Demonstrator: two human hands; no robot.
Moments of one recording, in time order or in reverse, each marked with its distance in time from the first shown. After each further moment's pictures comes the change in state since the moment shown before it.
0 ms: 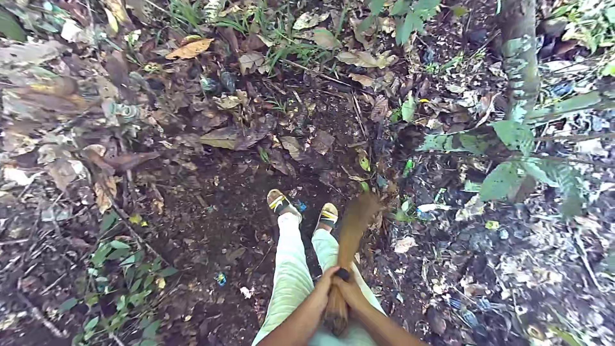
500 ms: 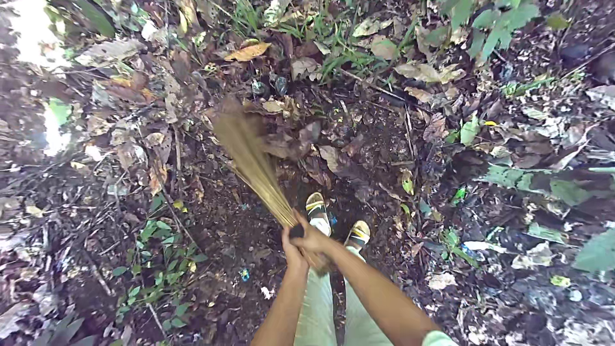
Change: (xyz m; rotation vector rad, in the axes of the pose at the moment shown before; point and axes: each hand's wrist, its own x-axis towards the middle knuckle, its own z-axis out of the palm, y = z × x) left_hand -0.008 0.180 -0.104 -0.687 0.427 0.827; right_hand 0.096 -0.172 0.208 -0.765 -0.721 -0.329
